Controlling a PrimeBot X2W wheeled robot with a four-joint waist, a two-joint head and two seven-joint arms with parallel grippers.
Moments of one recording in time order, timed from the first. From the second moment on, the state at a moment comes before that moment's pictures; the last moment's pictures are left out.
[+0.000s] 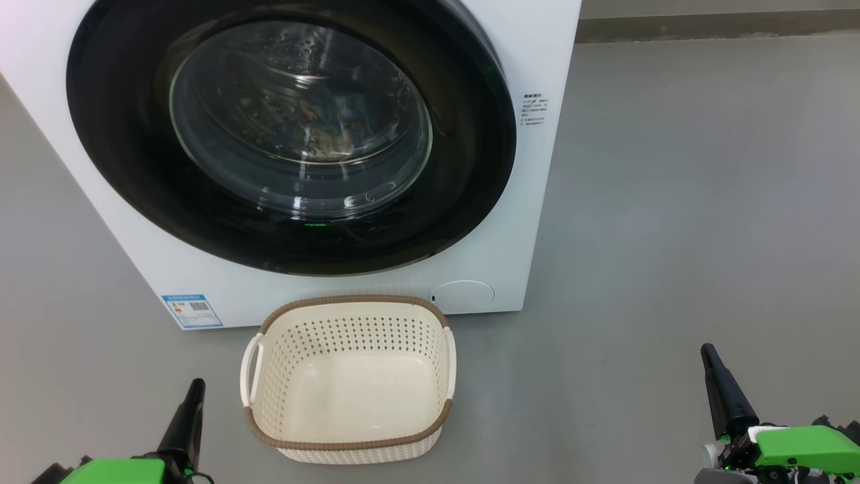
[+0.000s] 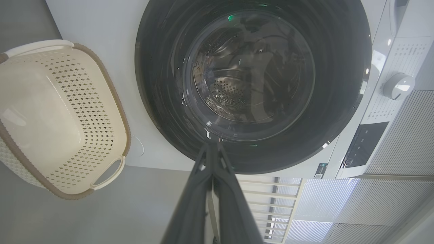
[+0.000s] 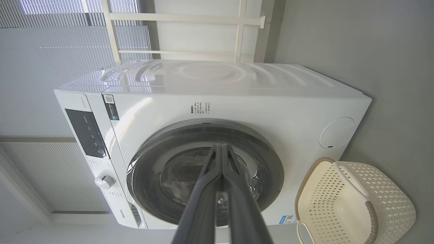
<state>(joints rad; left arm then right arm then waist) -0.07 0.03 0.08 0.26 -1.60 -0.12 0.11 -0.06 -0.06 -0.12 0.27 1.61 0.13 0.10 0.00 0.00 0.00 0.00</state>
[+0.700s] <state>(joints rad) -0.07 0.03 0.08 0.26 -1.60 -0.12 0.11 -0.07 -0.06 -0.12 0.27 1.61 0.13 0.10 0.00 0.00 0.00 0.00</state>
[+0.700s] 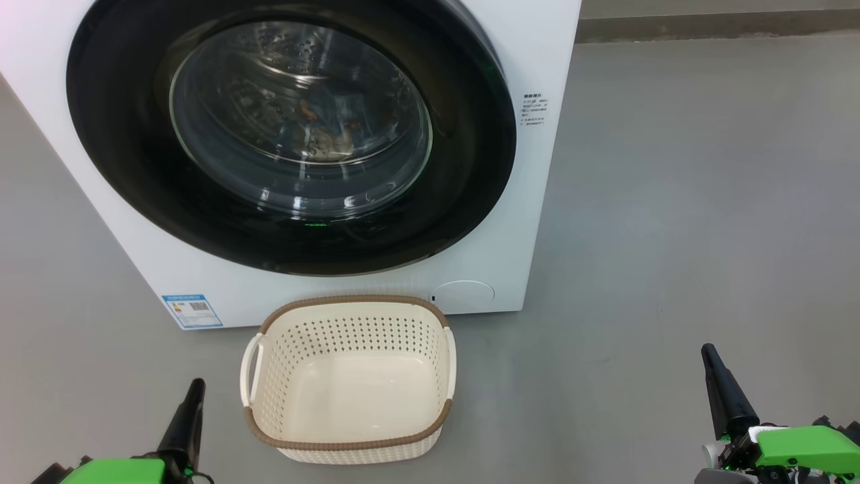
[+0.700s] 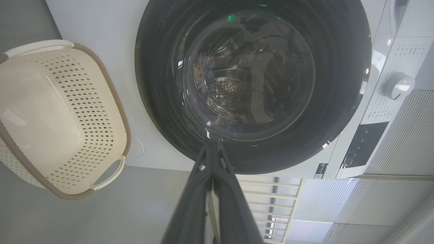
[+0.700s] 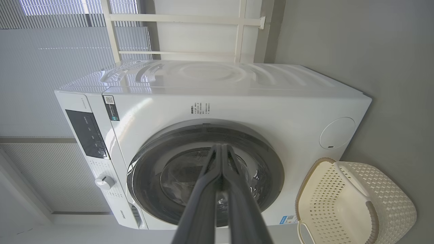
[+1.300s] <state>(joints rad) -0.07 0.03 0.08 0.26 -1.60 -0.12 0.11 -0.07 -0.05 -0.12 0.27 1.61 0.13 0.10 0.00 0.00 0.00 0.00</state>
